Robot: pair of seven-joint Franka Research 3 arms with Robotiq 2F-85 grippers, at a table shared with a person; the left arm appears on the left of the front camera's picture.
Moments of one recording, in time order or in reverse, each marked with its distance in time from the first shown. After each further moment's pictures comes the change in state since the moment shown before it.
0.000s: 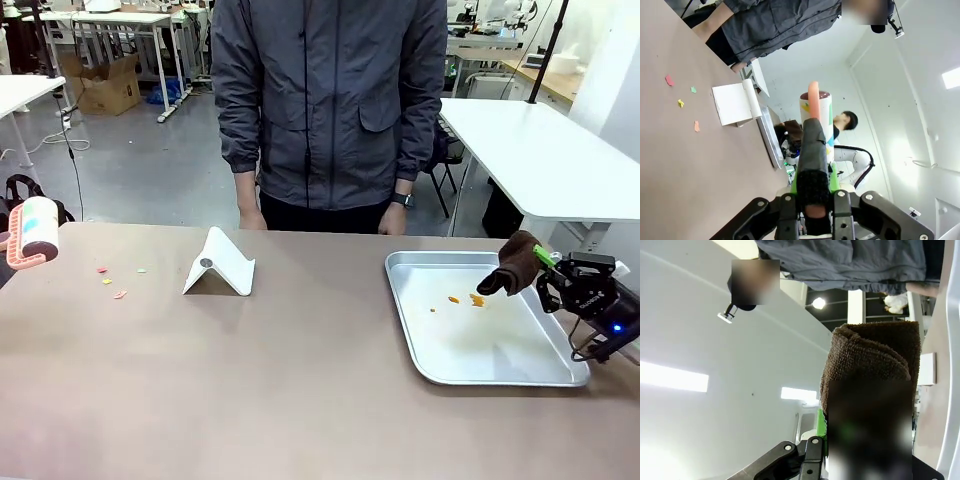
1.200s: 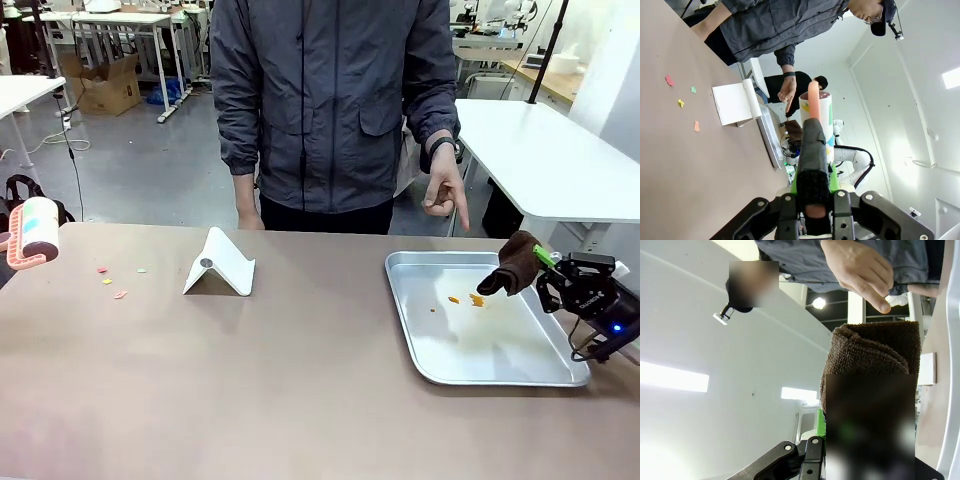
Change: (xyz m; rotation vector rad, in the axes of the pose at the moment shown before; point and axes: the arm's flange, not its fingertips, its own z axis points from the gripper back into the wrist) left arm 0.000 0.000 0.000 0.000 0.000 0.000; right arm 0.000 0.000 0.000 0.000 0.000 -0.001
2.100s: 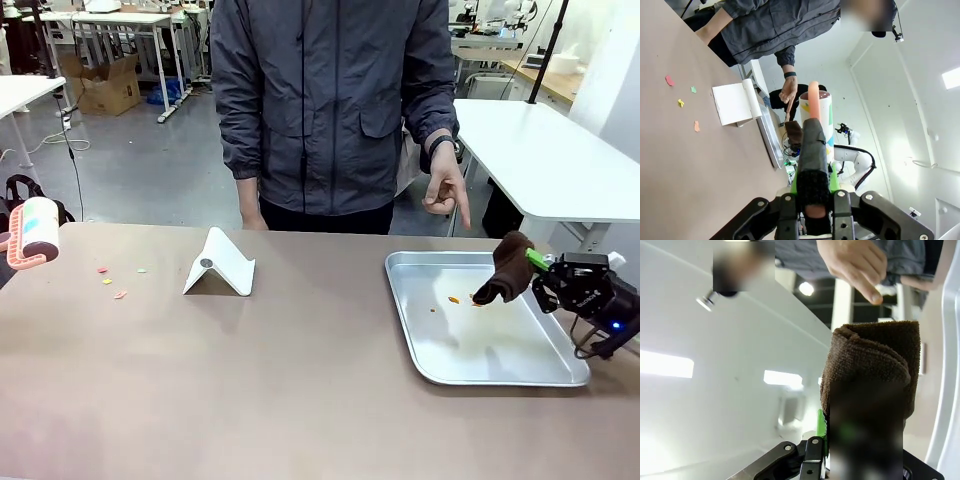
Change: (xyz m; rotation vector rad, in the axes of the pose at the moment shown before) left arm 0.000 0.000 0.000 0.000 0.000 0.000; right arm 0.002 0.011 -0.012 -0.101 0.120 0.085
